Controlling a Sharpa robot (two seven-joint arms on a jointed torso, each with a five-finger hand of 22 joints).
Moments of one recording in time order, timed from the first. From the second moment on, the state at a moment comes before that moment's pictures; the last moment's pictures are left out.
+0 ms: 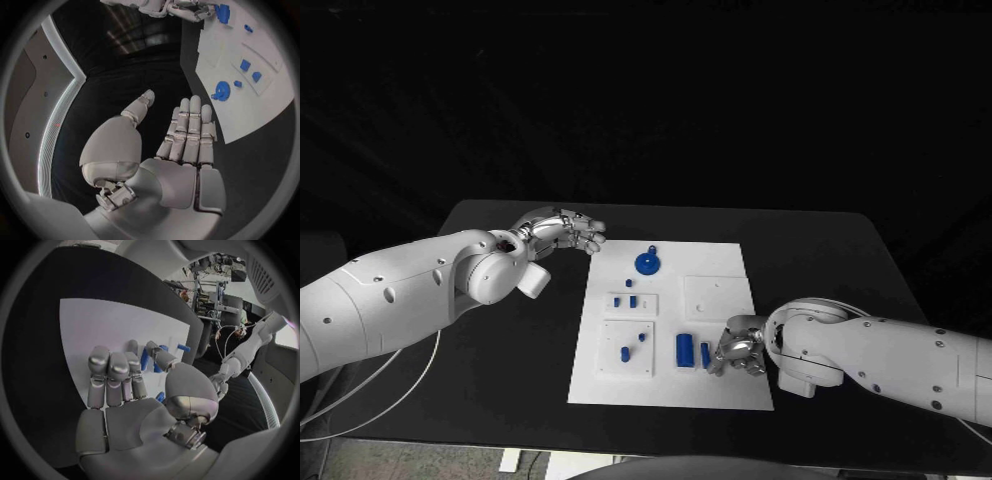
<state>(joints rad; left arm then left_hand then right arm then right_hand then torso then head) 1.18 -0.76 -0.08 1.21 -0.24 -0.01 0.16 0.97 -0.11 0.44 -0.25 0.12 0.77 0.19 0.36 0.43 1.14 0.13 0.12 0.19 0.94 0.11 0.49 0.47 0.04 0.63 0.01 0.58 1.23 1.05 -0.79 -0.17 1.51 -1.02 0.04 -0.48 0.75 -0.03 0.69 -0.24 0.05 1.05 0.08 0.26 0.64 1.18 -0.03 1.13 1.23 1.31 -0.13 1.19 1.04 0.22 1.20 -0.07 1.10 1.31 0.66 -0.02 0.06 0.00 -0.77</state>
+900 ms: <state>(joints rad) 1.18 -0.76 -0.08 1.21 -0.24 0.00 0.15 0.97 -0.11 0.44 -0.25 0.12 0.77 0.19 0.36 0.43 1.14 0.13 0.12 0.19 0.94 0.11 0.48 0.47 0.04 0.63 0.01 0.58 1.23 1.05 -0.79 -0.17 1.50 -1.02 0.06 -0.50 0.75 -0.06 0.70 -0.25 0.05 1.06 0.08 0.26 0.63 1.19 -0.03 1.13 1.23 1.32 -0.13 1.19 1.04 0.22 1.20 -0.06 1.10 1.31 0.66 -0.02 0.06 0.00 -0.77</state>
